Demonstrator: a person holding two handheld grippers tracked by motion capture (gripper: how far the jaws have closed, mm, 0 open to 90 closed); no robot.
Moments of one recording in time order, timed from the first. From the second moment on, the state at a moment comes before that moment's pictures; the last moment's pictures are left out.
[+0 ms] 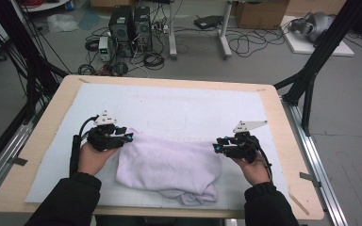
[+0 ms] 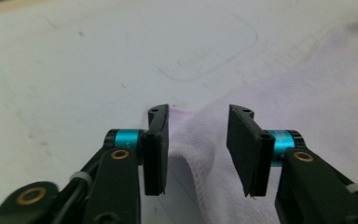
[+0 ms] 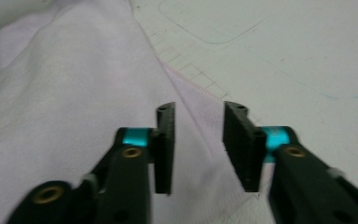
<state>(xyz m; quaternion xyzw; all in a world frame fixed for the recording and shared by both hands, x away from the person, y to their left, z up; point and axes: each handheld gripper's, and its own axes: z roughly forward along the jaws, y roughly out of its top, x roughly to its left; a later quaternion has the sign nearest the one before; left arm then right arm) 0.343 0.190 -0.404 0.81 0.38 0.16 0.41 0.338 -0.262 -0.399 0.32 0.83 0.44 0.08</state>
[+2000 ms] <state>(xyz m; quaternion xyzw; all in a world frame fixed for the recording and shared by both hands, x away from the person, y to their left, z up) 0.282 0.202 -0.412 0.79 0.33 0.16 0.49 0.292 -0.249 -0.390 0.26 0.84 0.46 0.08</state>
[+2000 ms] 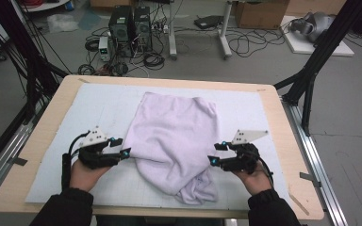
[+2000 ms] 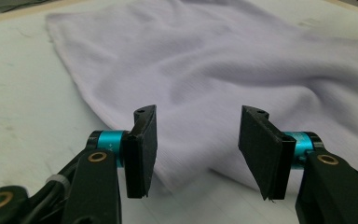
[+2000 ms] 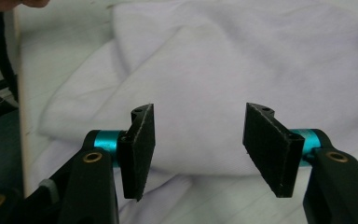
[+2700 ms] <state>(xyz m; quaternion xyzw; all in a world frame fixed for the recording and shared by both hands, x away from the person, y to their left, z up) 0.268 0.155 -0.449 0.86 0.26 0.11 0.43 0.261 -0.208 -0.440 0.21 0.88 0.43 0.03</state>
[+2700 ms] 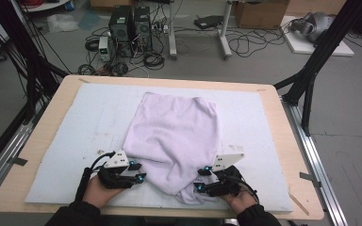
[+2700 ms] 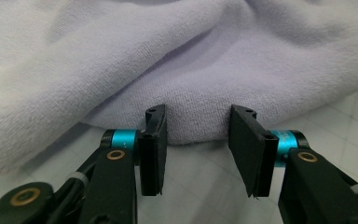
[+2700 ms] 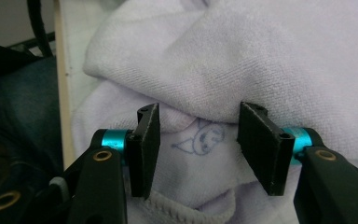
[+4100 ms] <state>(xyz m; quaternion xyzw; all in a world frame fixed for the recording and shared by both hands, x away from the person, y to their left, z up) 0.332 0.168 -0.398 0.82 0.35 0.14 0.43 0.326 -0.262 -0.399 0.31 0.82 0.48 0.07</state>
